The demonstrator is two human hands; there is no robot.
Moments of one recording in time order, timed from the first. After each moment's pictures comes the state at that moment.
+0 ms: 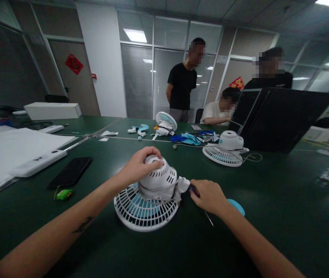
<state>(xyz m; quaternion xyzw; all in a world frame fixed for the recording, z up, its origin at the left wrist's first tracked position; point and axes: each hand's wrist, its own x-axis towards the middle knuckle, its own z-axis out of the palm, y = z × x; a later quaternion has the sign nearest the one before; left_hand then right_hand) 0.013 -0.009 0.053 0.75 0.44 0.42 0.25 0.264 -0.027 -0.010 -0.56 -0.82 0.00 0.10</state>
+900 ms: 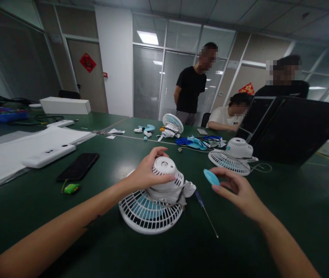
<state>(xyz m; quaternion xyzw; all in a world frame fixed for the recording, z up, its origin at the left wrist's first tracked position) 0.007 -0.007 0.031 0.75 0.36 0.47 0.30 0.307 -0.033 0.037 -0.49 -0.73 0.26 0.39</state>
